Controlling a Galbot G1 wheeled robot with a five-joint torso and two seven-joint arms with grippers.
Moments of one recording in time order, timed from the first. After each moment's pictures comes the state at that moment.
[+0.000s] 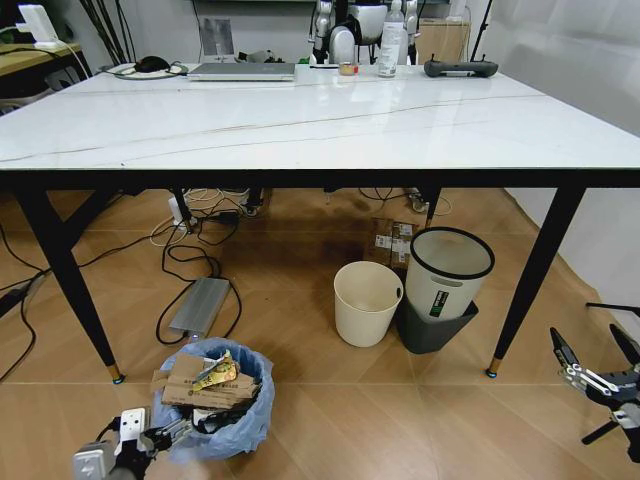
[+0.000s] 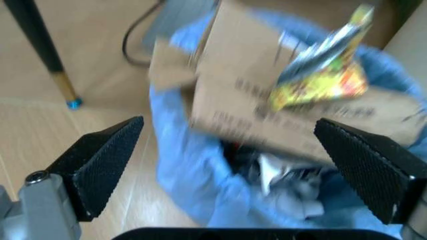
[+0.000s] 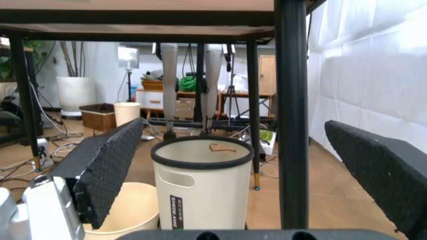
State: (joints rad) left arm 1.99 -0.99 -0.69 -2.18 -0.69 0.23 -0.27; right arm -1.82 1.32 1.17 1.99 0.68 0.32 -0.57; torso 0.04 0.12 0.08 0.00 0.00
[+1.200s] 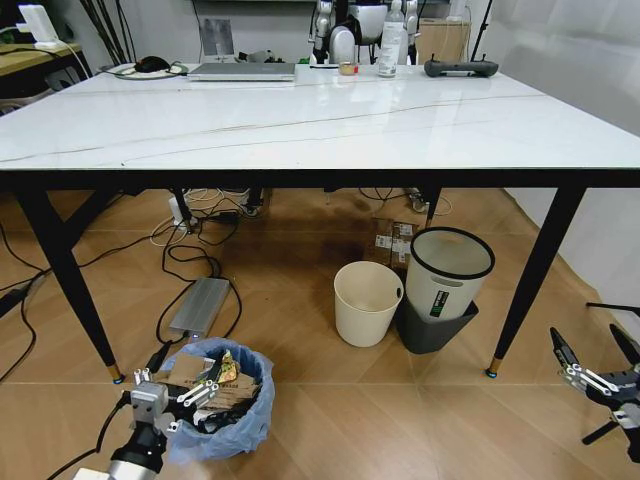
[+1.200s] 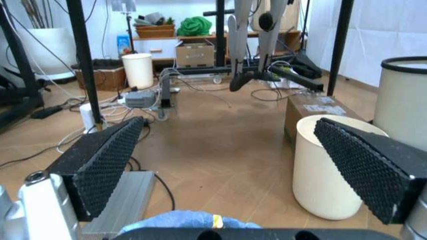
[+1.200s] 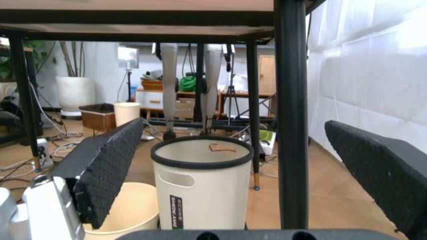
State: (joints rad) left arm 1.99 -1.10 -0.65 -2.22 -0.35 -0.30 -0.02; right arm -1.82 1.32 1.17 1.99 0.68 0.32 -0.57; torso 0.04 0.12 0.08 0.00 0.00
